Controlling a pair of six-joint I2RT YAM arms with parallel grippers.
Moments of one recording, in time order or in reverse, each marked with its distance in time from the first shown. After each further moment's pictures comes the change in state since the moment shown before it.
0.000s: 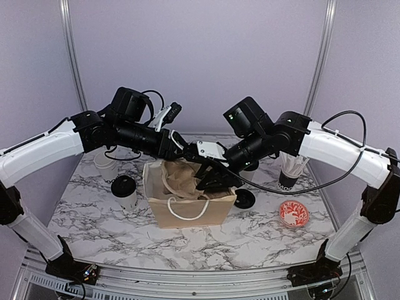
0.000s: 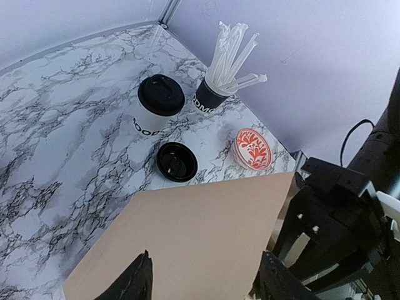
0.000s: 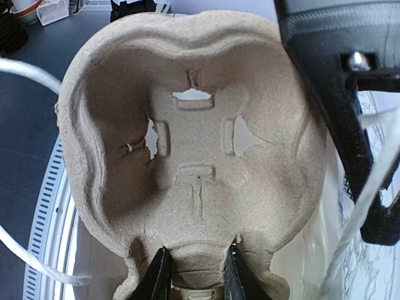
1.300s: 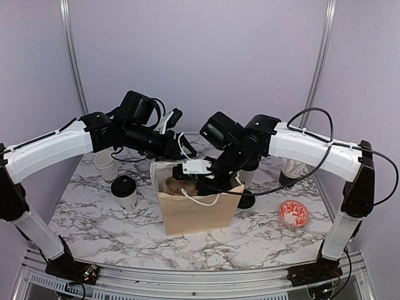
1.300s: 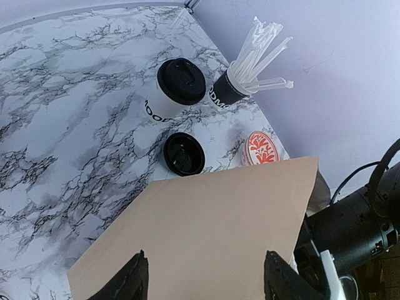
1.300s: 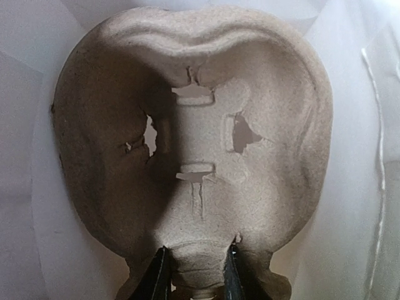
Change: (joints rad) left arm 0.008 0.082 0.016 0.003 -0.010 -0.141; right arm 0.025 0.191 0.123 -0.207 0.205 -0.016
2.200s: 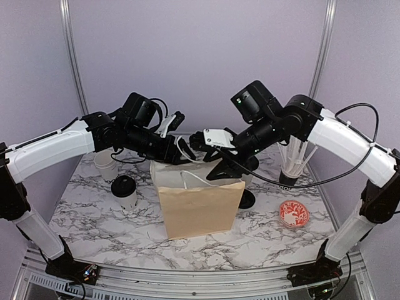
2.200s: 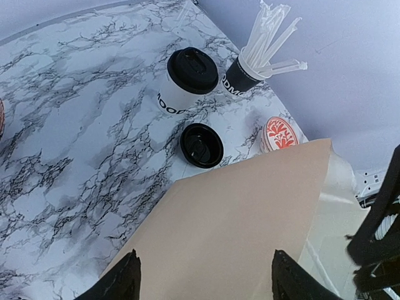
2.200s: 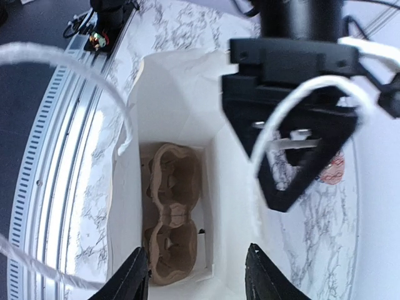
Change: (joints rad) left arm -0.003 0.013 0.011 -0.055 -0.033 0.114; right arm -0.037 -0.179 0.045 -0.012 -0.061 -0.080
